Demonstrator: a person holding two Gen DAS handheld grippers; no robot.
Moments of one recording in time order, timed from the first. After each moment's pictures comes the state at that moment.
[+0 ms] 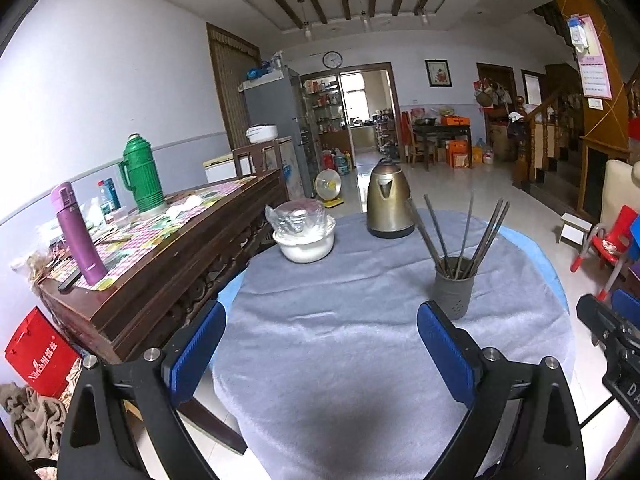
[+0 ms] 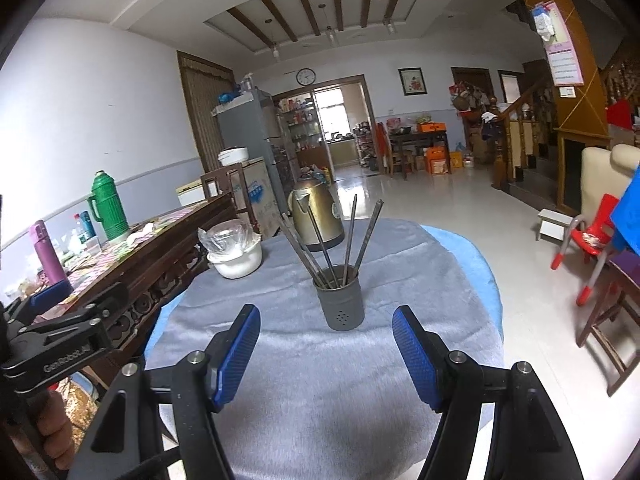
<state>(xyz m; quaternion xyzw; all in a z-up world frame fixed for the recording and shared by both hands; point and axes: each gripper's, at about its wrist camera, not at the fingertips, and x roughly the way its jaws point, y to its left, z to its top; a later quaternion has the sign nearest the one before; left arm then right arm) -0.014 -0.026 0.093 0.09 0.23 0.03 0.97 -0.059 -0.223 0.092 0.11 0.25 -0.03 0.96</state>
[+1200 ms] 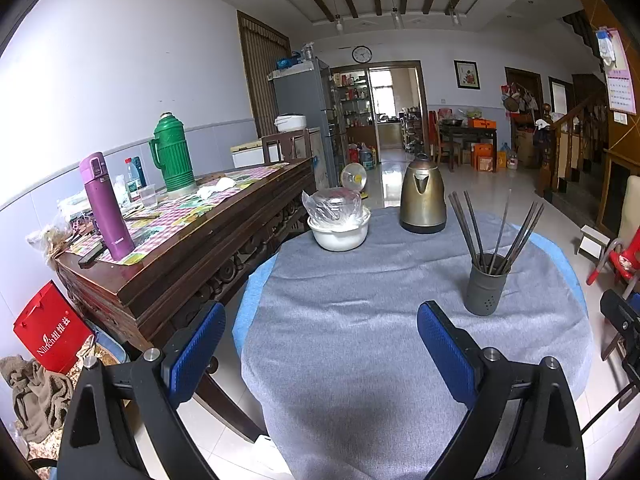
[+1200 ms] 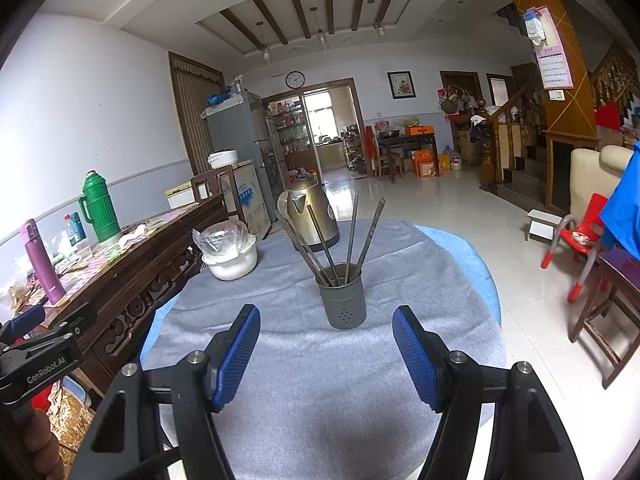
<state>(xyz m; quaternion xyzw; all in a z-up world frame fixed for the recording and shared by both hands) -0.021 0.017 0.087 0.06 0.23 0.07 0.97 -0.063 -0.198 0.091 0.11 0.24 -0.05 0.96</state>
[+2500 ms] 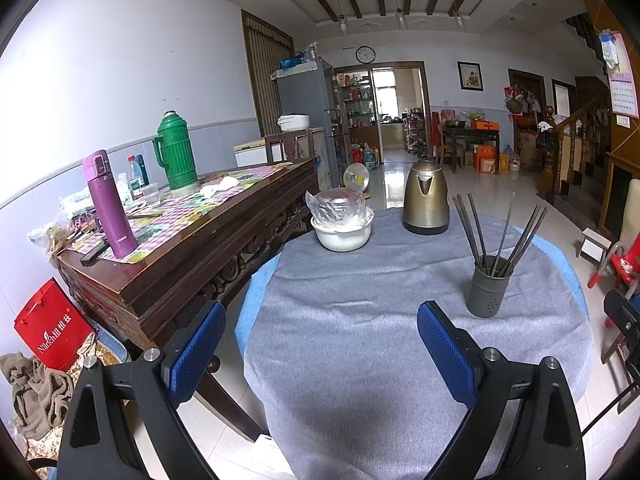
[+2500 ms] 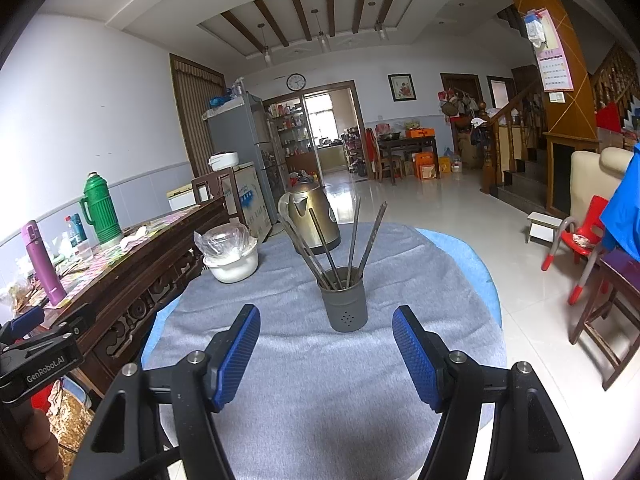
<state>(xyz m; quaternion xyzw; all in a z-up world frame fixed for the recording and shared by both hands) -0.023 0.015 0.087 0.06 0.23 0.08 0.97 -0.062 -0.194 0.100 0.11 0.24 -0.05 0.96</state>
